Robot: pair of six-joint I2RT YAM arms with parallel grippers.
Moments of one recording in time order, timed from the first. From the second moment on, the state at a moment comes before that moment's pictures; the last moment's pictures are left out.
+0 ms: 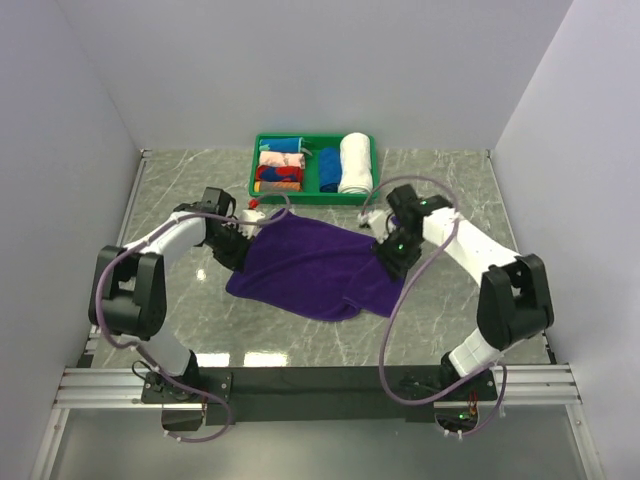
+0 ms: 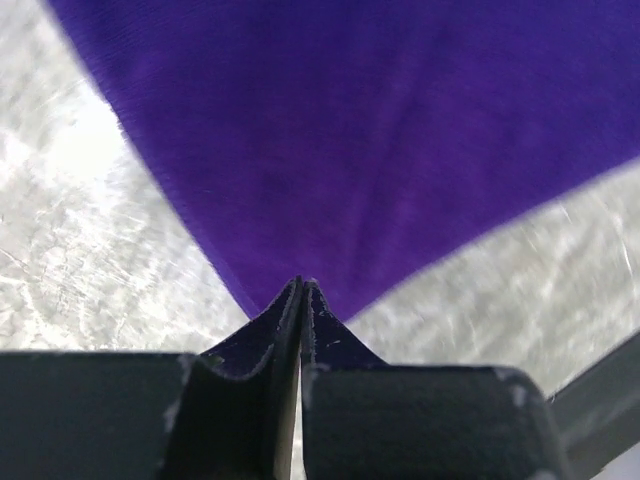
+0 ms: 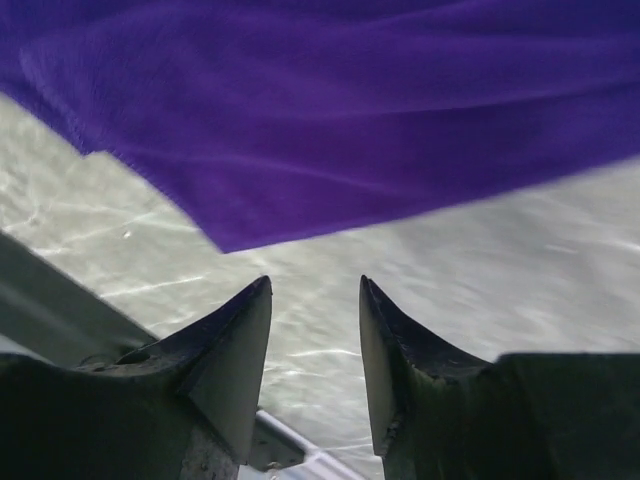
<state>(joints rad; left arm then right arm) -0.21 1.61 1.06 -0.75 0.37 0.50 0.32 1.57 1.22 -1.02 -0.21 -0.47</state>
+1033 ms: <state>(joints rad) -0.17 1.41 0.72 -0.62 0.17 0.50 0.48 1.48 0.73 -0.87 0.13 -0.66</state>
